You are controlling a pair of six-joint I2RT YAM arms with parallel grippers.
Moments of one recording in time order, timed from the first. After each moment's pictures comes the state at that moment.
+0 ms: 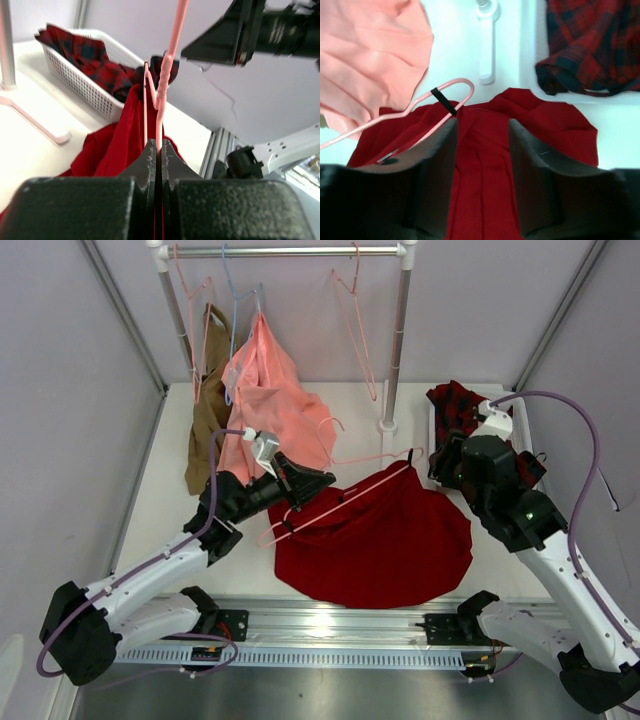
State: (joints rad) left arm -0.68 1.00 0.62 0.55 0.40 -0.52; right arm 0.56 0.92 1.20 -0.73 0.46 0.53
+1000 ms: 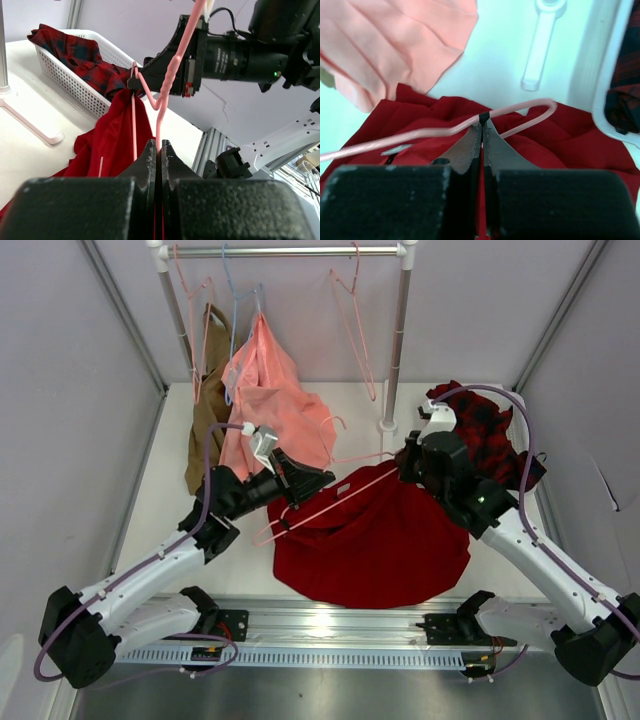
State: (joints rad) left arm -0.67 0.97 0.67 0.48 0.43 -0.55; right arm 0.64 1.07 1.08 -0.43 0.30 0.41
